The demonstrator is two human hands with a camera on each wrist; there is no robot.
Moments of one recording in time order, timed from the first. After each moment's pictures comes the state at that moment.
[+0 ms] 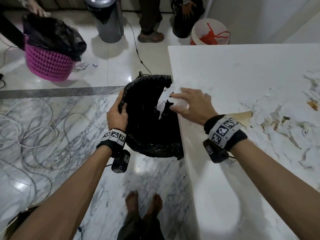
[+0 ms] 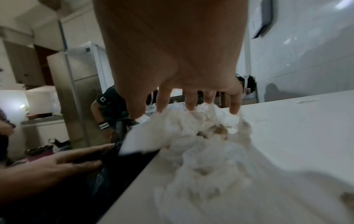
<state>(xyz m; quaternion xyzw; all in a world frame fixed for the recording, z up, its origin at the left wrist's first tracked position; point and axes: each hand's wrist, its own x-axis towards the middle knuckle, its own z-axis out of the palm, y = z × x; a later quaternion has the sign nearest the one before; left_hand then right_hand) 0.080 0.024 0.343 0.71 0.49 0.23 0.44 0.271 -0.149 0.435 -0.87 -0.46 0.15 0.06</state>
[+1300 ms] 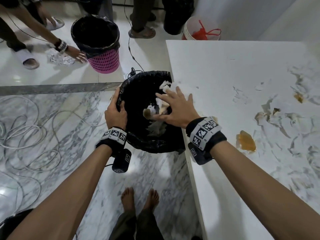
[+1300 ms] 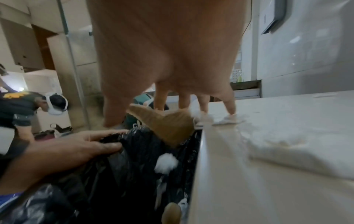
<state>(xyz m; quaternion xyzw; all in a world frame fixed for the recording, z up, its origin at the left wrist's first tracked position) 0.068 0.019 0.336 0.69 0.50 0.24 0.45 0.214 -0.129 0.422 -0.86 -0.46 0.21 0.06</state>
